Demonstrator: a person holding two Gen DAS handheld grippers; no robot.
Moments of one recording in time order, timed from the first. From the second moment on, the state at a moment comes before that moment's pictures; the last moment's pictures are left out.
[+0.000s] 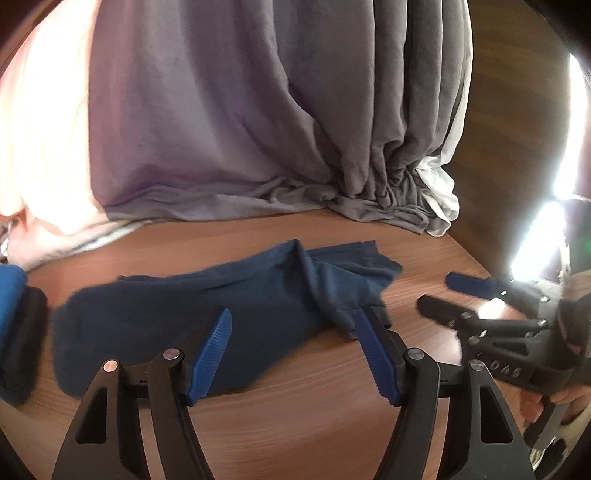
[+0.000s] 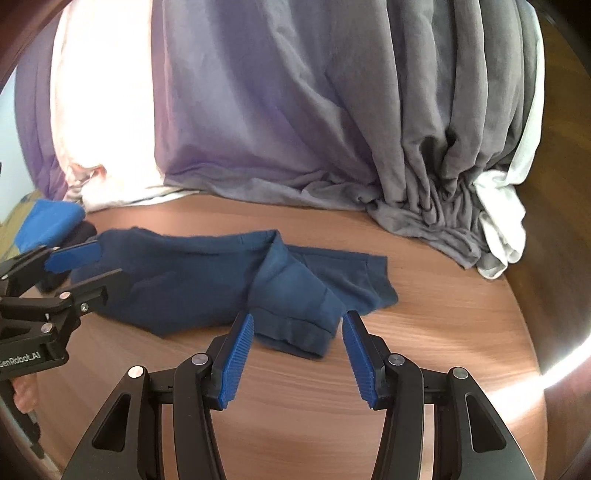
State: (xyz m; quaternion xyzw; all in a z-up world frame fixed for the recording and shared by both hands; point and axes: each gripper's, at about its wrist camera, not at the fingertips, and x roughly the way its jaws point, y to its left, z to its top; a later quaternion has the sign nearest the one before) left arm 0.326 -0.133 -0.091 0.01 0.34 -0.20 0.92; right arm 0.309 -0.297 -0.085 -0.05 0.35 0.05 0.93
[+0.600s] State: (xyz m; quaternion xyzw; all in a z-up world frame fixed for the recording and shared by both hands) left arm 0.381 -0.201 -0.157 0.02 0.43 -0.24 0.87; right arm 0.359 -0.353 -0.160 0.10 0.43 0.10 0.89
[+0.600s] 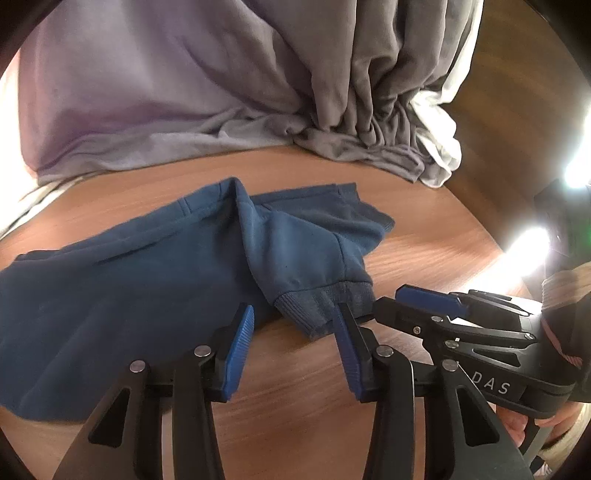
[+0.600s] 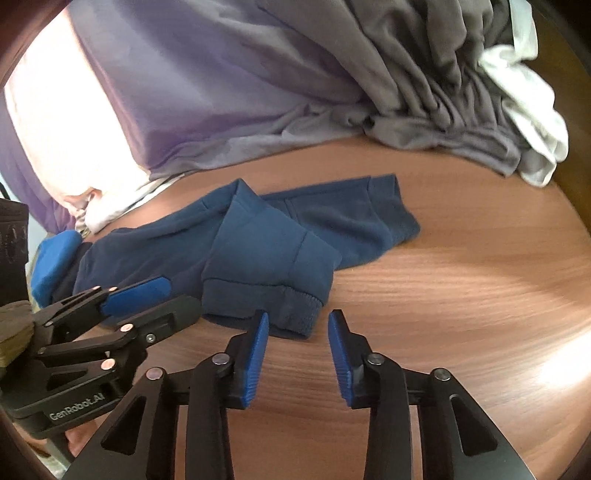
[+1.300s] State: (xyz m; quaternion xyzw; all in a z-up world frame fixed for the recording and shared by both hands) left arm 0.411 -0.223 -0.140 0.03 0.41 -0.28 0.87; right arm 0.376 -0.366 -0.161 0.15 0.42 0.10 0.89
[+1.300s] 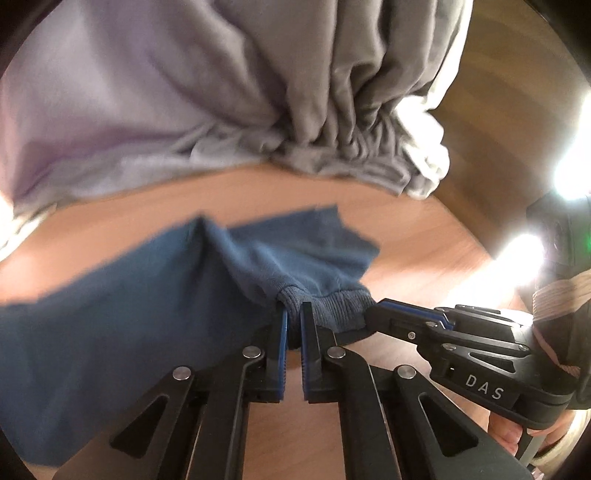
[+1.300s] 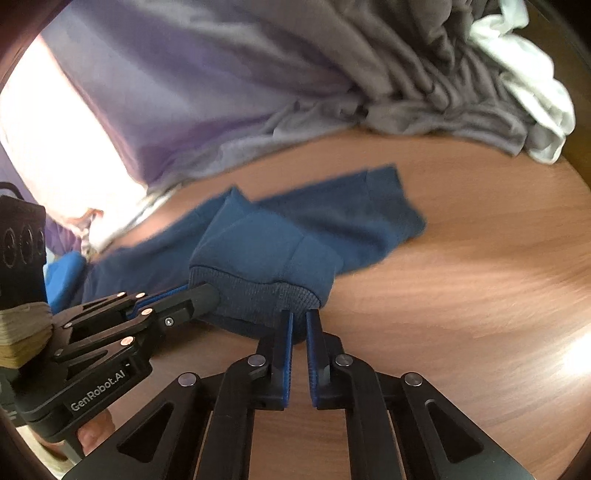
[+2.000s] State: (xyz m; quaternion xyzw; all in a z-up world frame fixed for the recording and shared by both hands) left arm 0.522 -0.313 -0.142 0.10 0.40 -0.34 0.84; right arm 0.441 -0.437 -0.146 0.18 0.40 0.03 0.90
